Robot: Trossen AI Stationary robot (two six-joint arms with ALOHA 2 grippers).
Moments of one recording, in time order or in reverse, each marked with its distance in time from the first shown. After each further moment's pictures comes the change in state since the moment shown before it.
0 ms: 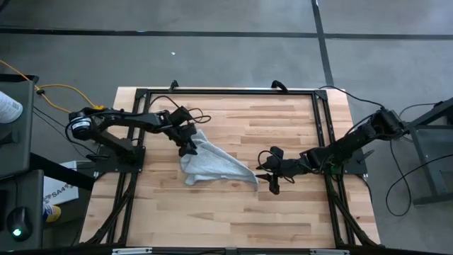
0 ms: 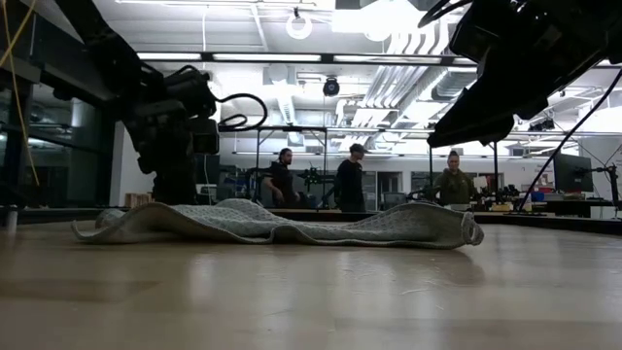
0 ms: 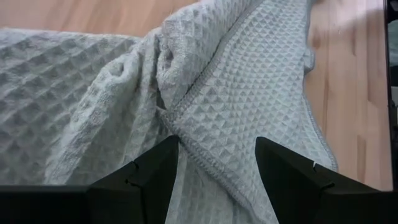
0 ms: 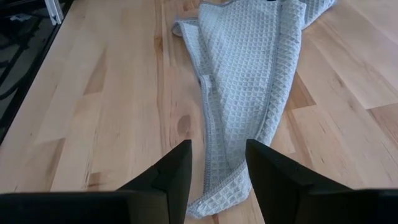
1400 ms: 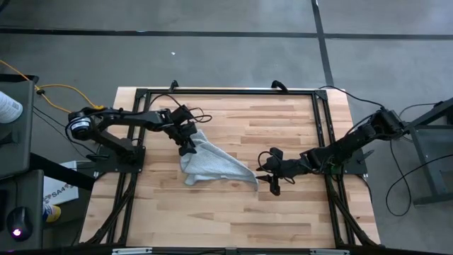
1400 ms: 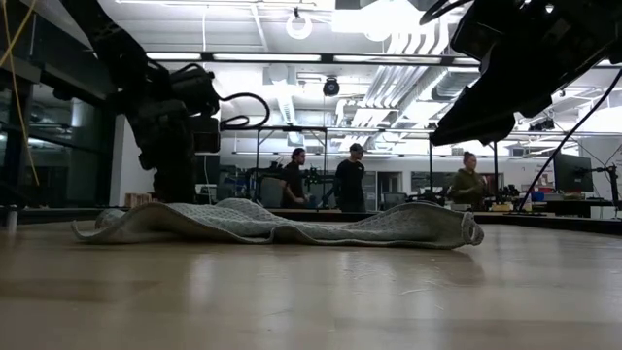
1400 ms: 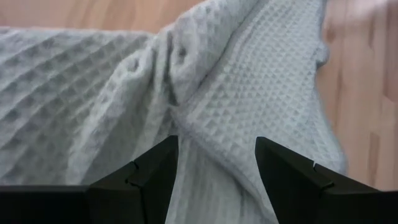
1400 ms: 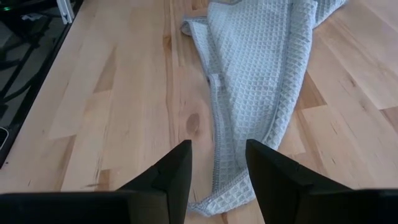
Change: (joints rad) left arm 0.000 -0.001 0.047 -0.102 -0.042 0.035; right arm 0.005 0.000 0.000 0.009 -0.024 0.000
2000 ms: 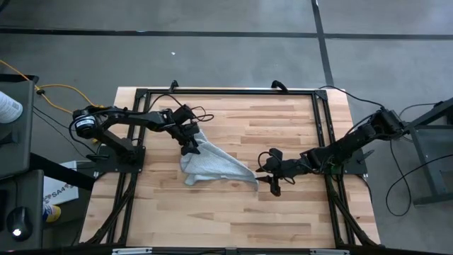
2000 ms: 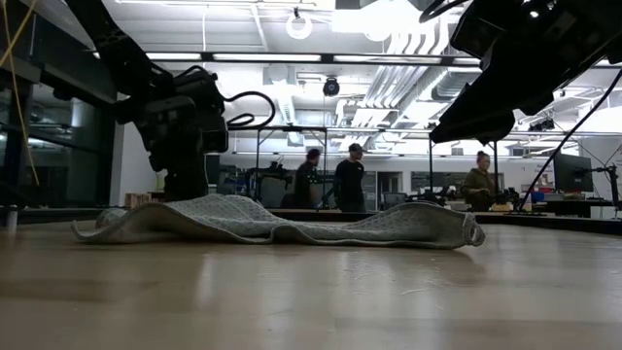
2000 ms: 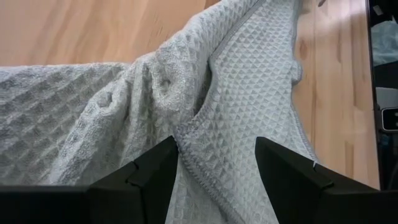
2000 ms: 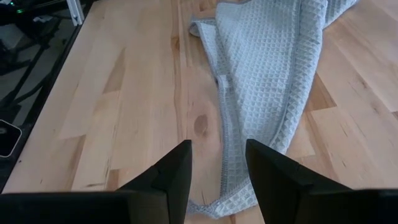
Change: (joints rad) left arm 0.000 0.047 0.000 0.110 0.084 -0.027; right arm 0.000 0.000 0.000 0.014 -0.026 0.000
